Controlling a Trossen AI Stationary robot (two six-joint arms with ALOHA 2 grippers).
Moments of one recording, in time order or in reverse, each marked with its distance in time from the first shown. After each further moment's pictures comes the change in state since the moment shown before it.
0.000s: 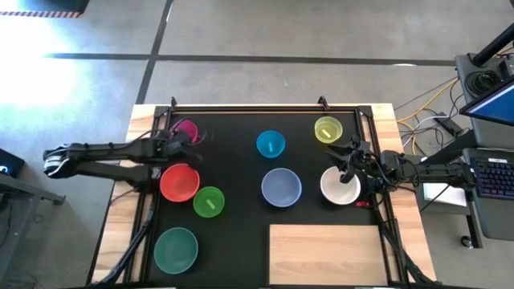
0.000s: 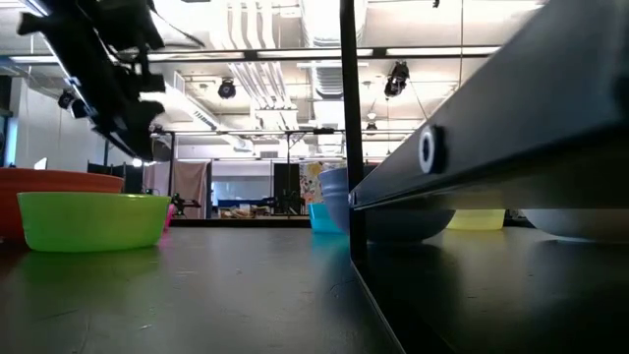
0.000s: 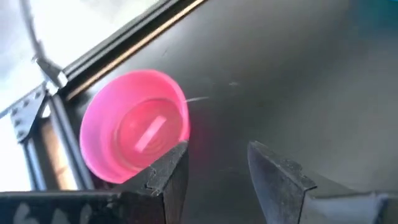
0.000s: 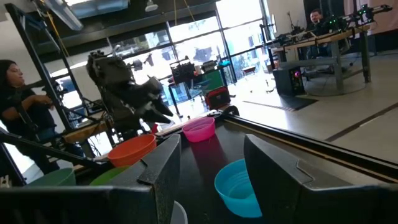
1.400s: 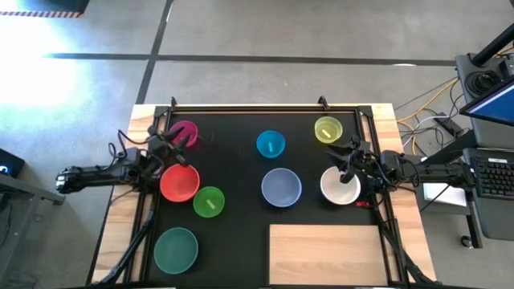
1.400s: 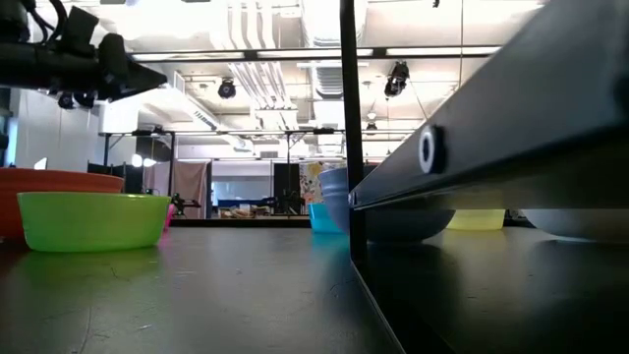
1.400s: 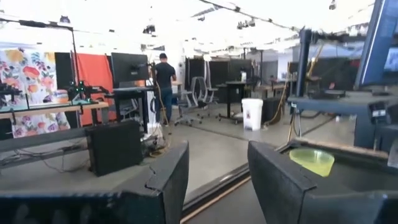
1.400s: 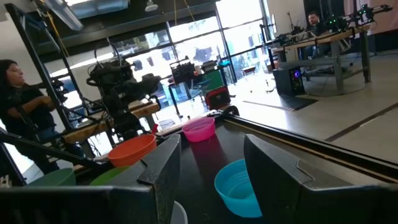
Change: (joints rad) left arm -0.118 -0.829 -0.550 1.099 -0.086 0.760; right arm 0.000 0.000 0.000 0.000 0.000 0.000
